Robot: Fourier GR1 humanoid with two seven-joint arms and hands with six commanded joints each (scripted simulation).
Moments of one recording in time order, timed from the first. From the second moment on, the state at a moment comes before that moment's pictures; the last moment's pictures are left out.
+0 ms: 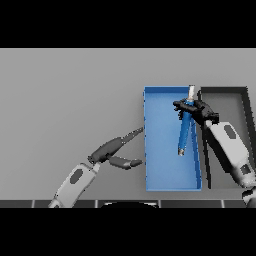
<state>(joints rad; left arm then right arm) -0.23 0.14 -0.53 -1.63 -0.04 -0.27 0.12 -0.67 -0.66 0.56 -1.07 -0.92 -0.10 0.61</state>
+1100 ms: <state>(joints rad) -0.22 0.16 -0.52 -1.64 -0.03 -0.28 0.12 -0.74 -0.77 0.80 -1.14 -0.92 0.01 0.55</state>
